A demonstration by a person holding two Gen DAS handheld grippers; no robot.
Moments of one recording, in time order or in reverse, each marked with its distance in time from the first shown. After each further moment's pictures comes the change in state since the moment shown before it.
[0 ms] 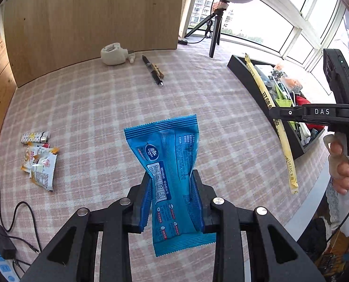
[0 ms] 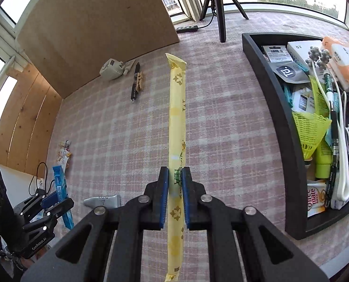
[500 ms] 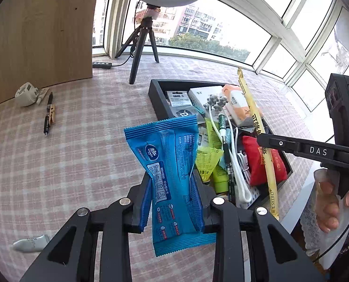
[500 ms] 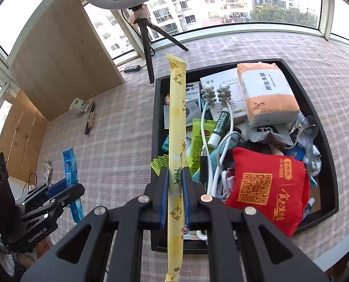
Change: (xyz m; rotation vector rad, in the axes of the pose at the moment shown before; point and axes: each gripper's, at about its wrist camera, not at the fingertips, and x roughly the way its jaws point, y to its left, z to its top) left arm 0.064 -0.198 0.098 -0.030 -0.061 -0.123; right arm -0.033 -0.119 0.116 -0.020 -0.058 -0.049
